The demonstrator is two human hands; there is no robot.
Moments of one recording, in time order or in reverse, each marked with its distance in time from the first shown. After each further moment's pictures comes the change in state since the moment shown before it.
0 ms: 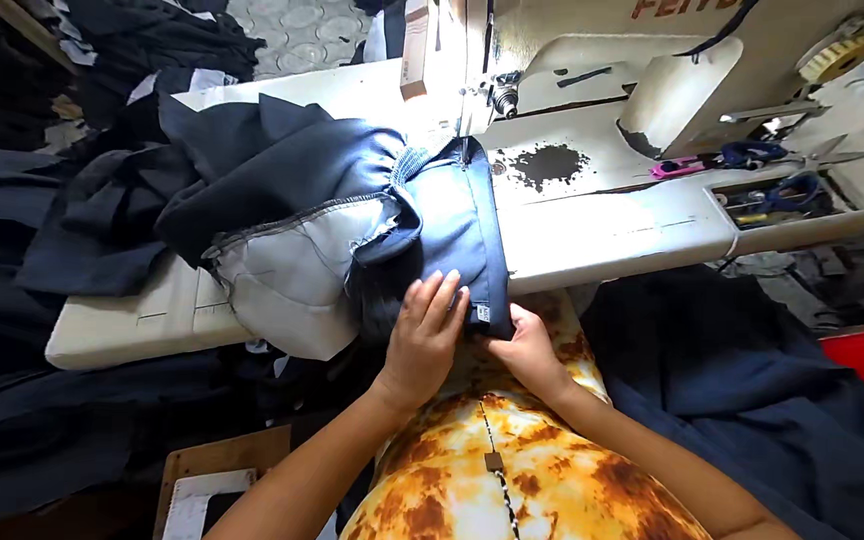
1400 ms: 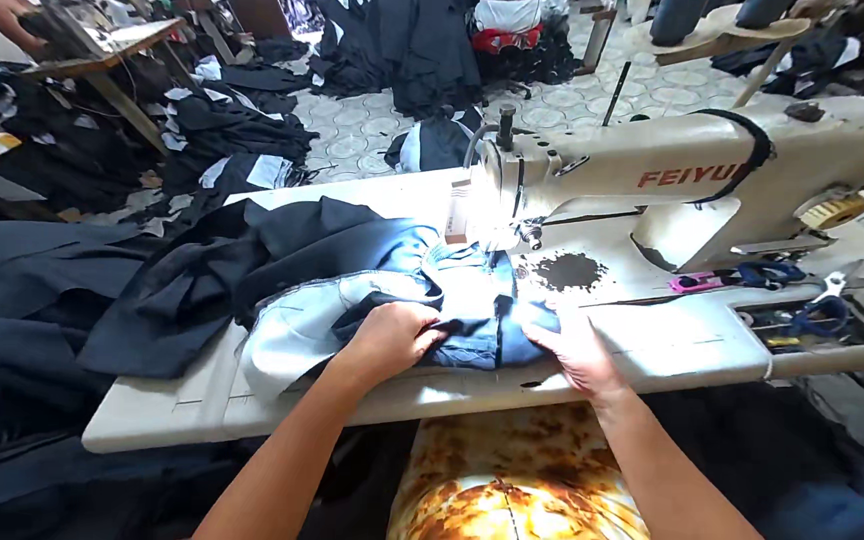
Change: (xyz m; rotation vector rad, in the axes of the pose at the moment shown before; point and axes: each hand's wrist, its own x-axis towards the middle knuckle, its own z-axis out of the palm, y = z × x) left_hand 0.123 -0.115 -0.060 -0.219 -0.576 -0.187; right_hand 0.123 -0.045 -0.047 0.219 0.048 -0.116
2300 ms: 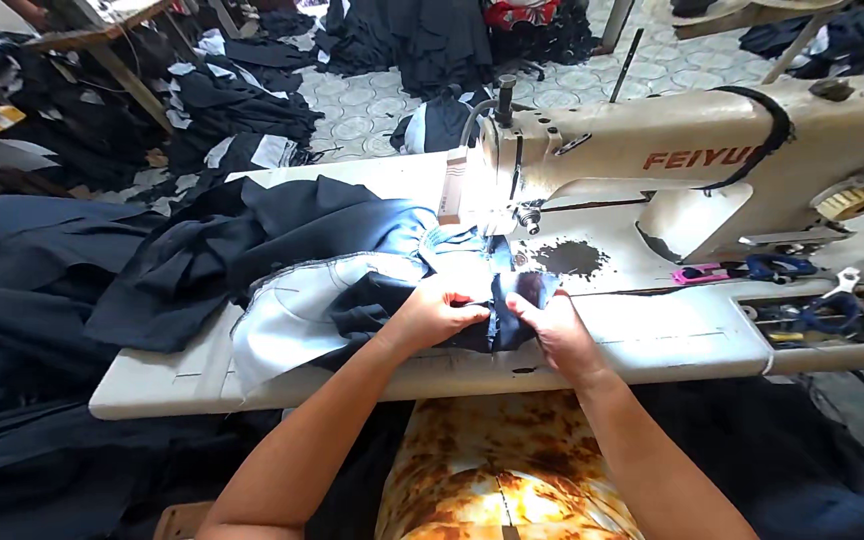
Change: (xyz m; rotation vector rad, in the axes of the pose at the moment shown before) left_hand 0.033 0.037 0.021 -0.541 0.067 -0.080; right_hand 0.002 -0.021 0.021 0.163 -0.042 -0.020
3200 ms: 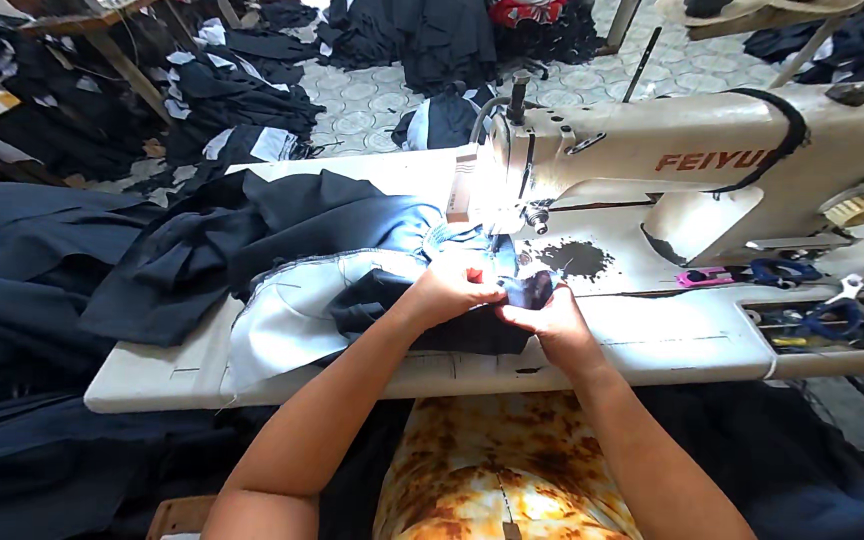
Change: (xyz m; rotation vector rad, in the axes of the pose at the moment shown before) left_hand 0.028 0.012 -0.007 -0.122 -0.026 -0.065; right_hand 0.008 -0.001 0.003 -0.058 -0.048 -0.027
